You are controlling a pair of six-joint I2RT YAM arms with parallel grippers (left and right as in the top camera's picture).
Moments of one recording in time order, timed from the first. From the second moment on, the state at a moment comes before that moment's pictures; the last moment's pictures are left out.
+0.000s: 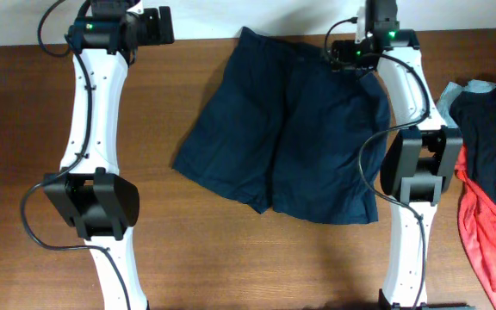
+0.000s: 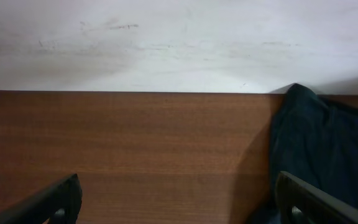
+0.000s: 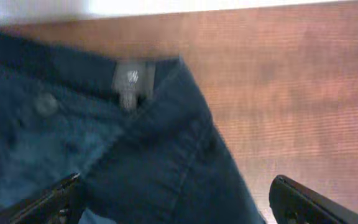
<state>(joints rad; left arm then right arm) -0.07 2.26 2.43 -0.92 -0.03 -0.07 -0.03 2.49 2.35 -0.82 -0.05 0.05</state>
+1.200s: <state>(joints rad) -0.14 2.37 2.42 -0.96 -0.09 -0.07 -0.18 2.18 2.35 -1.05 -0.40 0.08</state>
